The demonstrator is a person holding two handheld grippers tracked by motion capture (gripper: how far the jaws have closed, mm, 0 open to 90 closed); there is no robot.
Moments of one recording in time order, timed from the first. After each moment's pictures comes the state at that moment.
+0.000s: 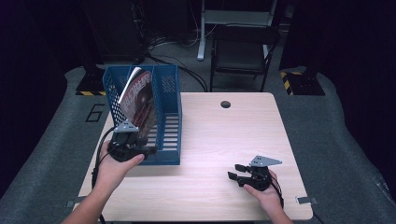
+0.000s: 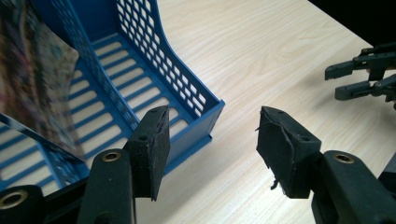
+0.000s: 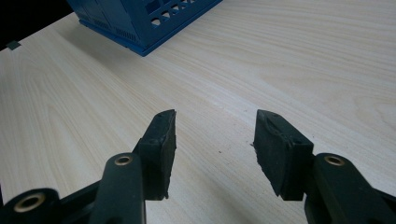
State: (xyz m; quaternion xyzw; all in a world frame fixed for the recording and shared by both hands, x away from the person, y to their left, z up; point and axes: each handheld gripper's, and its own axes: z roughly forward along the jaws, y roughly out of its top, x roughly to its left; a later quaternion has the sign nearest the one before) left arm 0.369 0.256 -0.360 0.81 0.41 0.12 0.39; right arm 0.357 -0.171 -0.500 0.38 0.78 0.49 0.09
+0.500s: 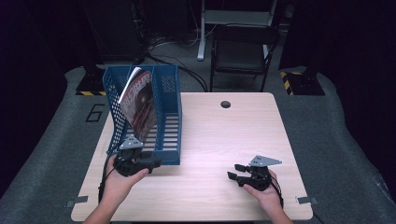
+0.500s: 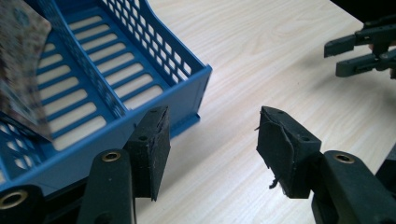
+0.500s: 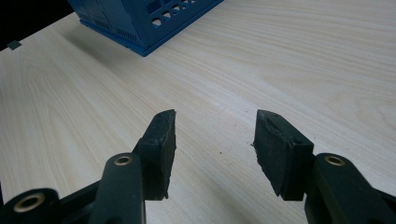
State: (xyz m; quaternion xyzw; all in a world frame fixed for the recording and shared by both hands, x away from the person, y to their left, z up) left arm 0.348 0.251 -0.398 0.81 0.41 0.11 0.40; right arm 0.358 -0.171 -0.500 0.38 0.79 0.48 0.09
